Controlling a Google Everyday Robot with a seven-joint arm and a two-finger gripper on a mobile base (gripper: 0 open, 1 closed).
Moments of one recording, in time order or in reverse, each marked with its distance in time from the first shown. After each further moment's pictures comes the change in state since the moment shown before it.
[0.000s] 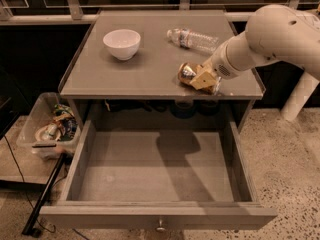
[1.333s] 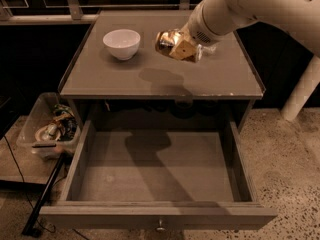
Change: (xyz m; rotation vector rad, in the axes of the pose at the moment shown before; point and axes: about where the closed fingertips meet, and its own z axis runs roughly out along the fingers) arm -0.112 0.003 -0.042 0.064 -0.076 -0.196
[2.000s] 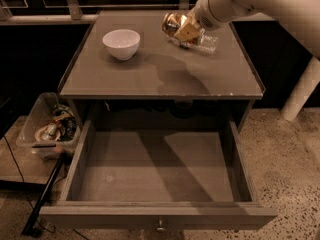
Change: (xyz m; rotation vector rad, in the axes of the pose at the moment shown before) arm 0.001 -0.072 0.030 0.091 -0.069 0.072
